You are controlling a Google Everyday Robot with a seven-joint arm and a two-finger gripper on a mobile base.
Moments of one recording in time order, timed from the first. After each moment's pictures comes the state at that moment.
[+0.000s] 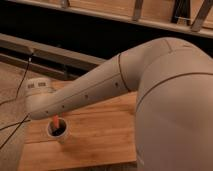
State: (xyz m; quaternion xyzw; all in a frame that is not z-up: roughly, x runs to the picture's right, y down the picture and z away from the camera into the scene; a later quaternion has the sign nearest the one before) arm -0.261 0.069 0.679 -0.13 -0.08 0.50 0.85
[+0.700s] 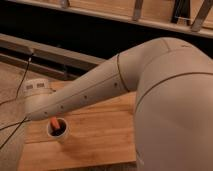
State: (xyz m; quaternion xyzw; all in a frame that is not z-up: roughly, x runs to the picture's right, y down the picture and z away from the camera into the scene) arm -0.263 0.073 0.678 -0.13 -0.07 0.51 0.85
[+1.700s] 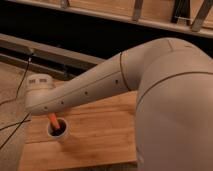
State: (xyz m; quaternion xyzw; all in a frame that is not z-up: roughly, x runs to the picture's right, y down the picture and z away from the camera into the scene) arm -0.257 0.067 0.681 -0.15 -0.06 0.52 0.84
